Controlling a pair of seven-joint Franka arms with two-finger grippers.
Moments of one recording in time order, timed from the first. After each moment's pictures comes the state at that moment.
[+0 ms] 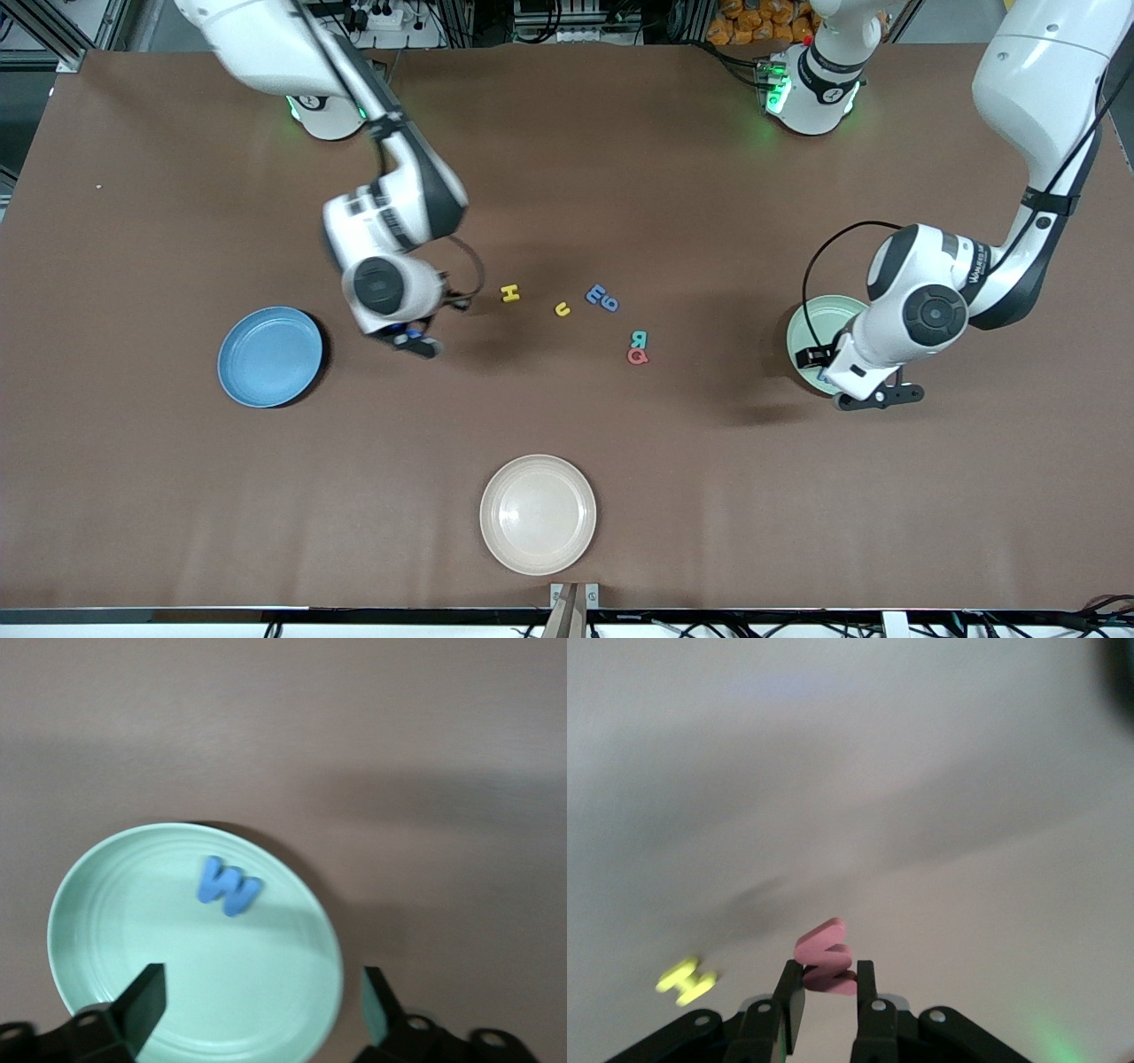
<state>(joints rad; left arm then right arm) 0.30 0.53 -0.56 -1.83 0.40 2.13 -0.53 0.45 0.46 -0.04 -1.78 0.13 1.91 0.70</state>
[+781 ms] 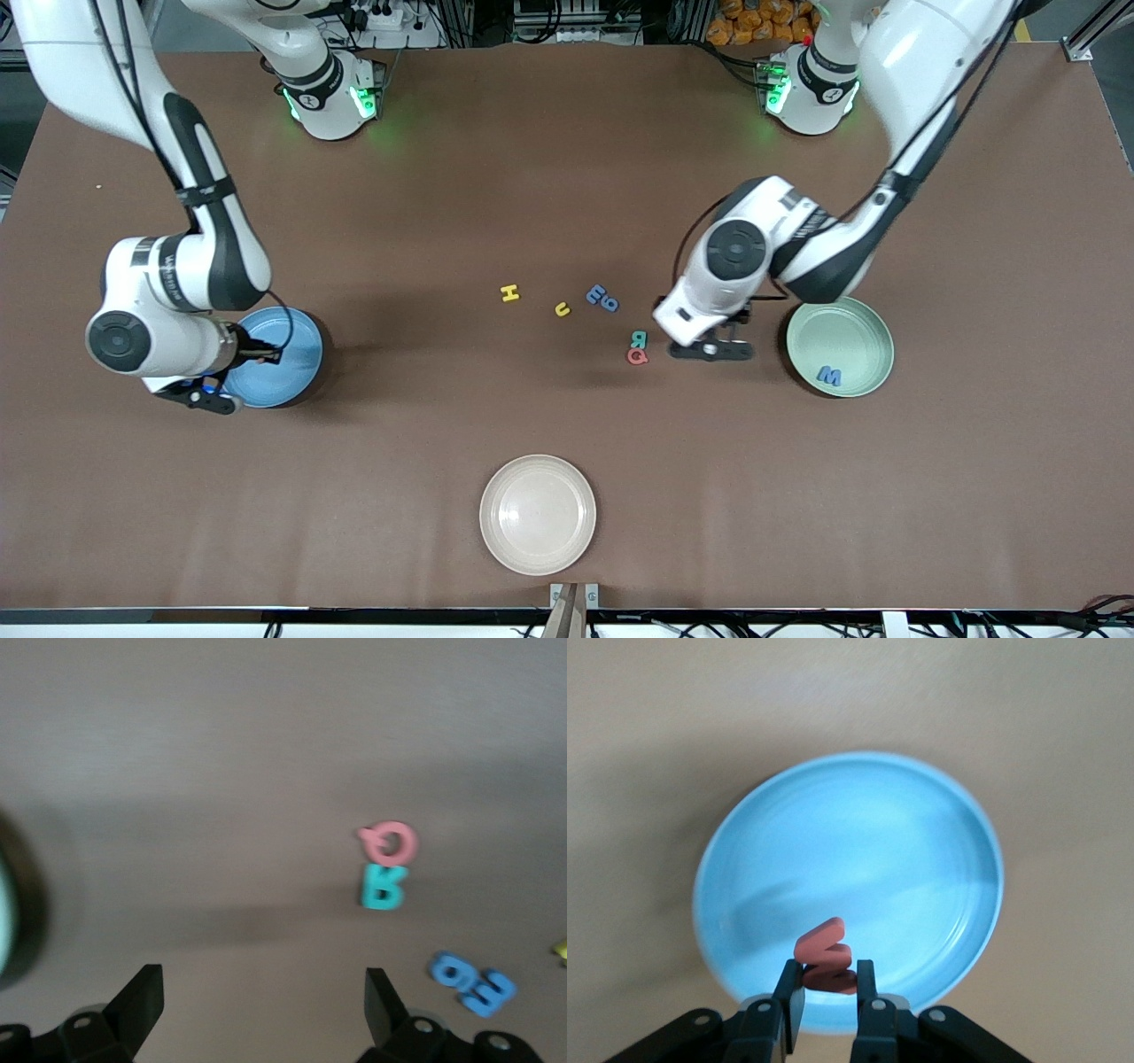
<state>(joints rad) -0.02 0.59 -0.64 -1.75 0.38 2.11 -0.72 0.02 0.50 -0.05 -1.81 -0.08 2.08 0.29</state>
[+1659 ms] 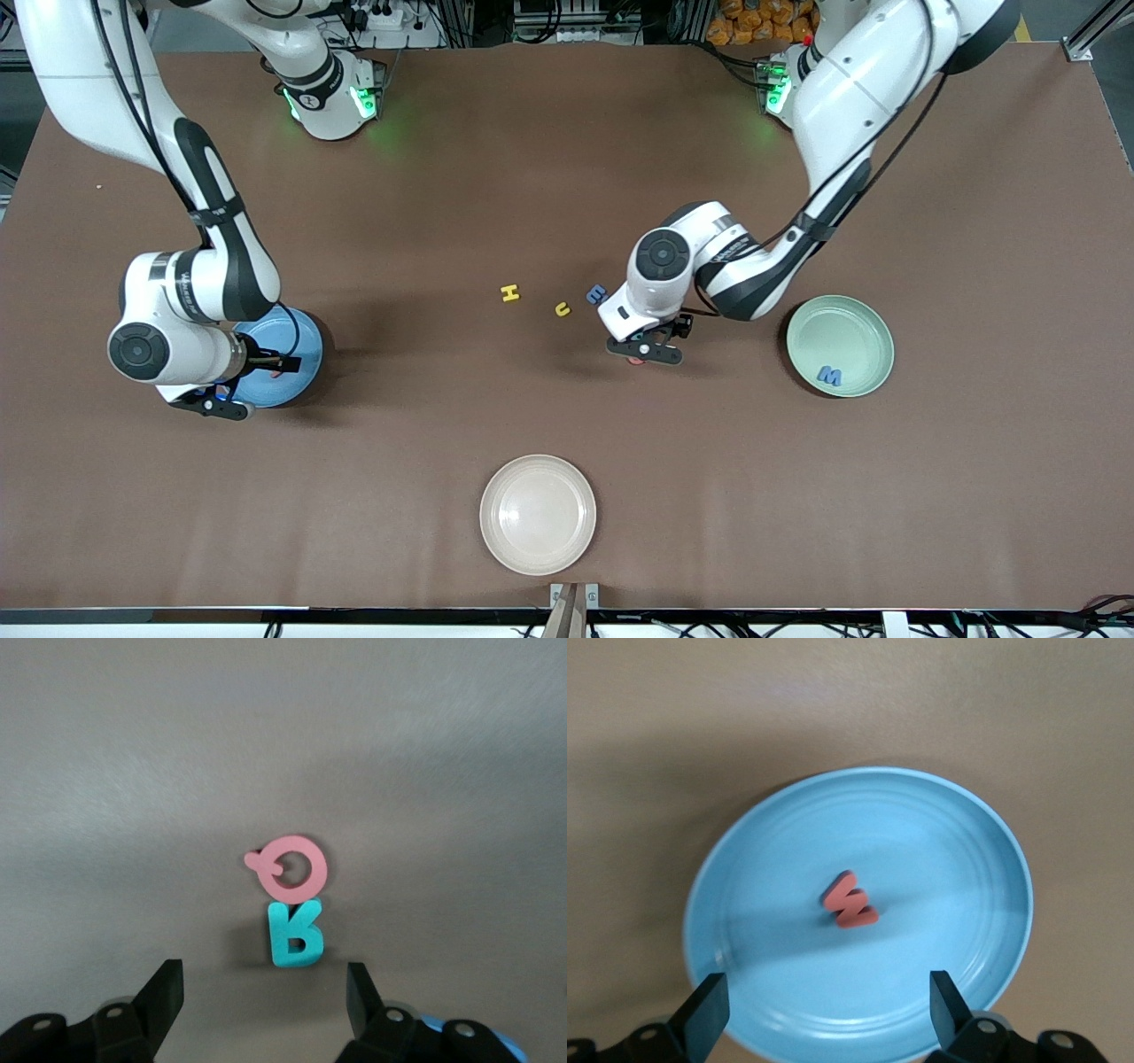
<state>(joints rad) -0.22 0.75 -0.51 -1.72 0.51 2.27 -0.74 0.02 0.52 -0.01 -1.80 -0.10 2.08 0.28</state>
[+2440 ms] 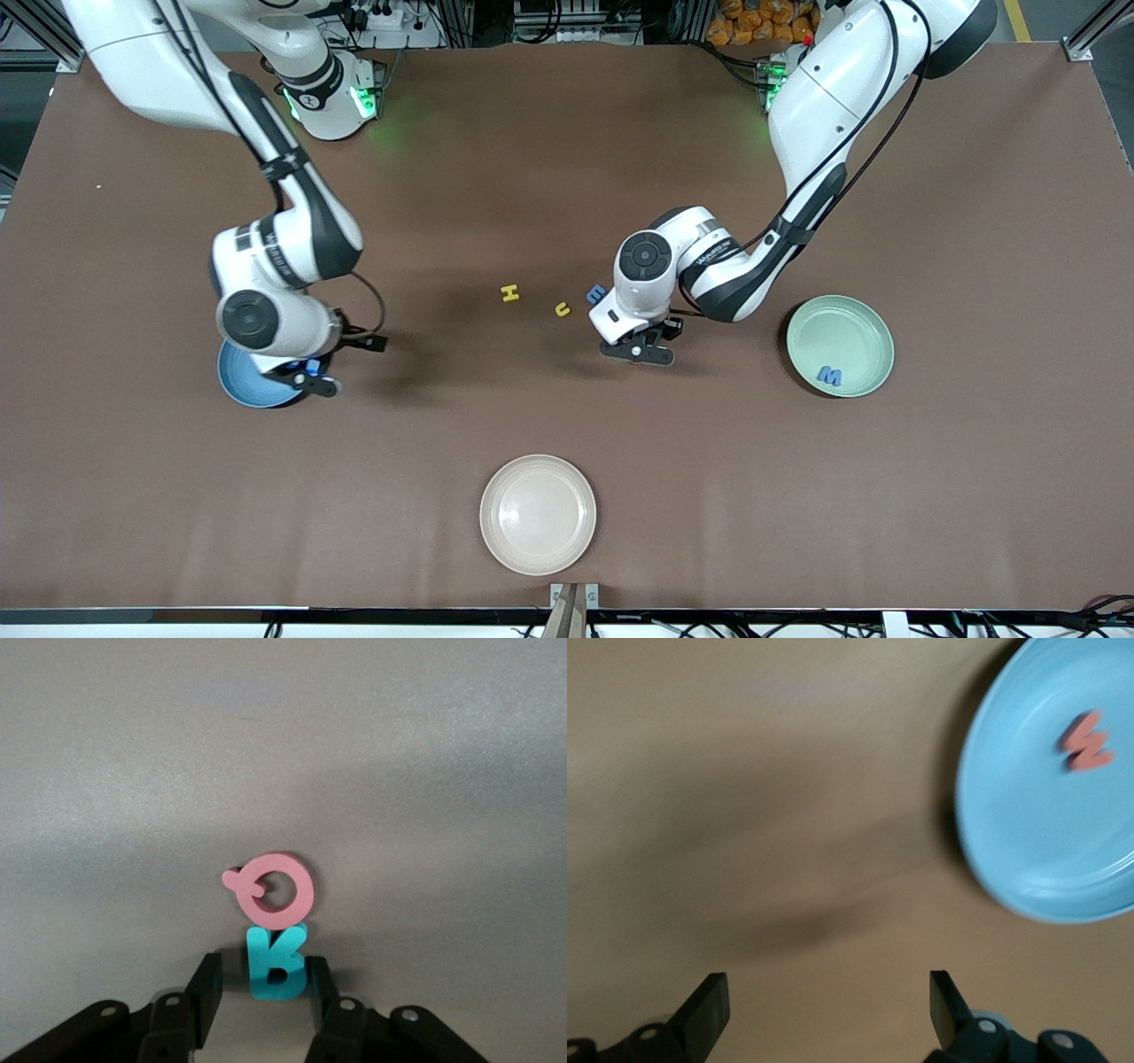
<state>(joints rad) -0.28 0.77 -0.45 -1.69 0.51 2.30 -0.79 0.06 0.48 0.25 -1.85 -0.10 2.05 0.67</state>
